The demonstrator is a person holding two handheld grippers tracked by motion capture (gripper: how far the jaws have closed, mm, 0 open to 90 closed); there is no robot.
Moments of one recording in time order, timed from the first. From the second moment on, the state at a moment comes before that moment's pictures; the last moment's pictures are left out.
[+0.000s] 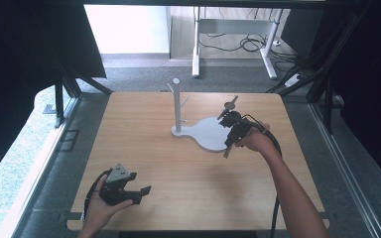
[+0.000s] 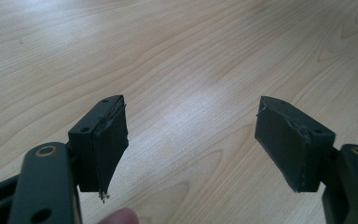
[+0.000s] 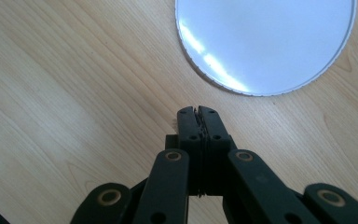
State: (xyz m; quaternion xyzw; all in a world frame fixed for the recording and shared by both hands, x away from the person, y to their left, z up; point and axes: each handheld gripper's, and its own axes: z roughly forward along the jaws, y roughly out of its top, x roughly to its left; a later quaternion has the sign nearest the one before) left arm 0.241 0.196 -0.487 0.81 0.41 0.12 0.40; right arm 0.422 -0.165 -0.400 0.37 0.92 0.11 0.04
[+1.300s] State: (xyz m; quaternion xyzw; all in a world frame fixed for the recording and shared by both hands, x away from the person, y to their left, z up) left arm 0.242 0.207 -0.483 0.81 0.41 0.12 0.41; right arm 0.492 -0.138 -0.421 0.39 0.91 0.11 0.01
